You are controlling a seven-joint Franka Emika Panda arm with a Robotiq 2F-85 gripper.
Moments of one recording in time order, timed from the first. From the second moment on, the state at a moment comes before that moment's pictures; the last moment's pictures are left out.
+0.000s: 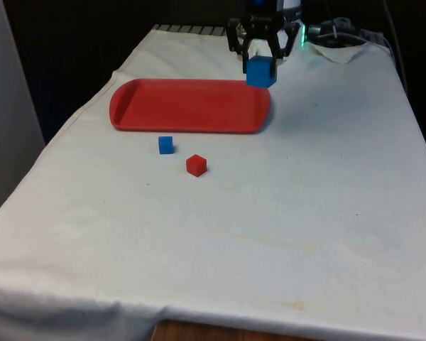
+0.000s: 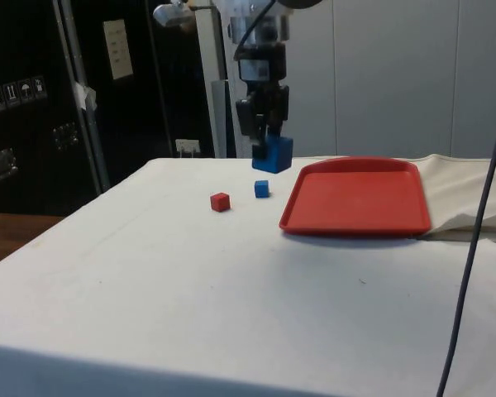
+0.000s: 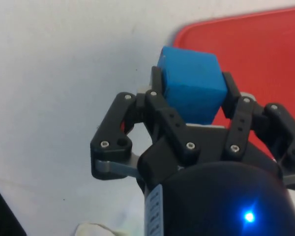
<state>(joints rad) 0.40 -0.07 -0.47 -2.50 -0.06 2.49 0.15</state>
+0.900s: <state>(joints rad) 0.38 -0.13 -0.63 -2.61 -0.06 2.60 -0.08</state>
